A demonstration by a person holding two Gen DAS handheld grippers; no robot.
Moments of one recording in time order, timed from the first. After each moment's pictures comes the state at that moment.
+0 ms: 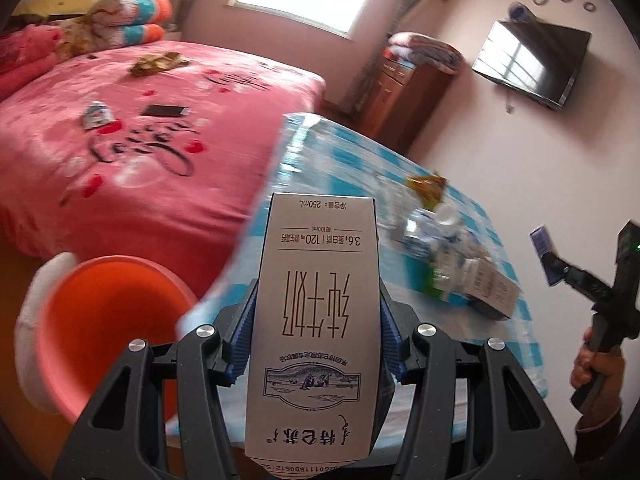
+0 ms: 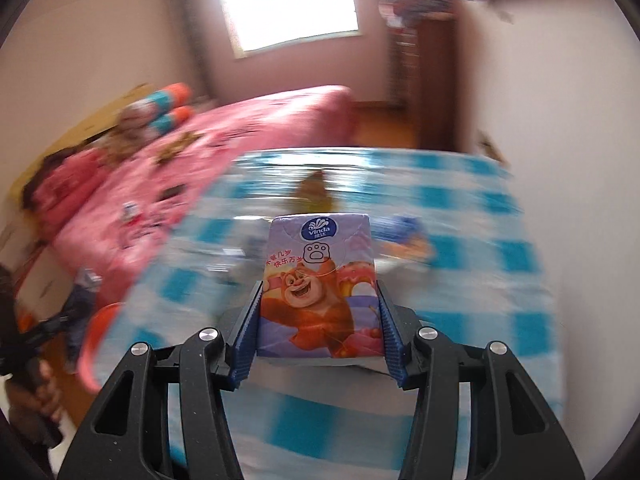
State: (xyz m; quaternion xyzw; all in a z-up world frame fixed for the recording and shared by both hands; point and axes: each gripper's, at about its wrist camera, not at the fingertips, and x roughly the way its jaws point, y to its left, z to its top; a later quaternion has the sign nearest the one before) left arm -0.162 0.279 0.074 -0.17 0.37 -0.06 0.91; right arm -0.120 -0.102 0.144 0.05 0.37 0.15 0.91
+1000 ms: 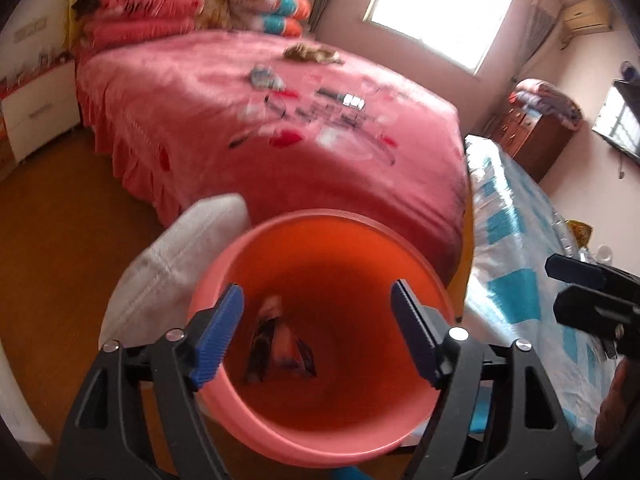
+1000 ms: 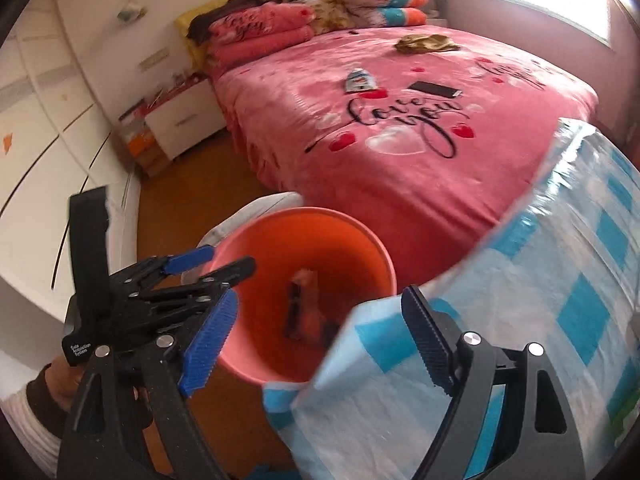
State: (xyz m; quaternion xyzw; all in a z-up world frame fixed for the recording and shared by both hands) left arm -0.212 0.430 -0.024 -0.21 0.35 0.14 0.90; right arm -0.120 0.231 0.061 -0.09 0.43 0.43 0.78
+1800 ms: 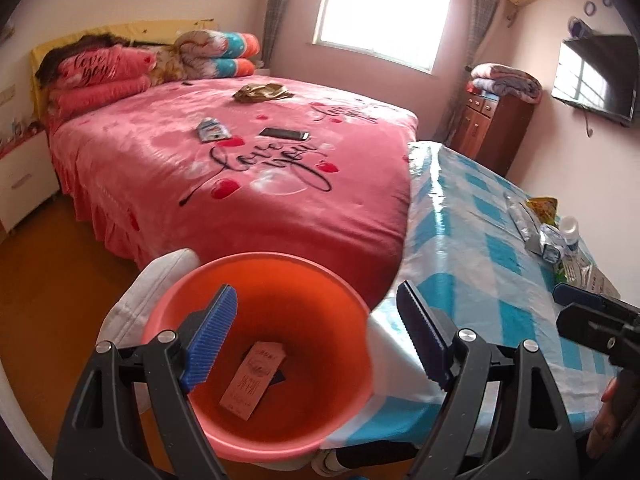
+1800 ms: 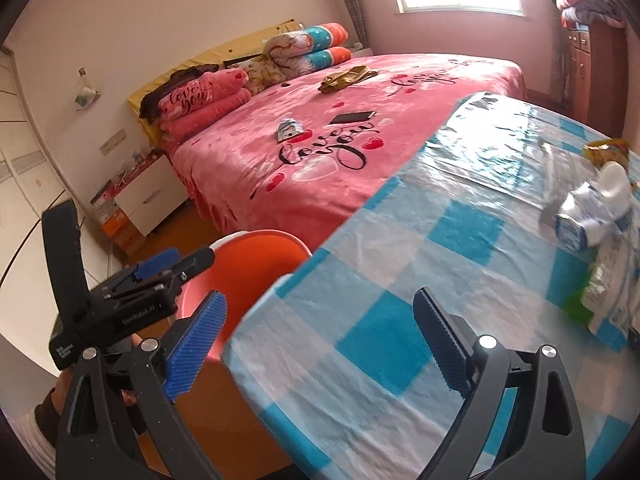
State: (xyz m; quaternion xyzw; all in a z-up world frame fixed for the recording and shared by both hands) left arm -0.201 0.353 0.024 -0.12 0.32 0.10 0.93; right arm -0.141 0.108 0.068 0.01 0.40 0.36 0.84
